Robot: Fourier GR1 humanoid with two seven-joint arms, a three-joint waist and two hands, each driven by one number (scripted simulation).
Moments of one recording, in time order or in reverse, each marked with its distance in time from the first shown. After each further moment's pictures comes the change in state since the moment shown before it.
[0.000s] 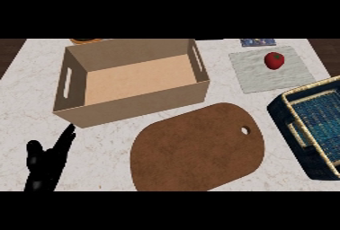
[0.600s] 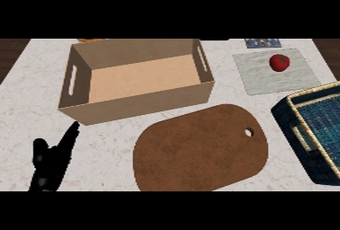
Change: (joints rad) left arm -0.023 -0.025 -0.004 0.017 -0.024 -0.005 -0.014; right arm 0.060 -0.187 -0.177 0.430 0.073 0.233 -0.371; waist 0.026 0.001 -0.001
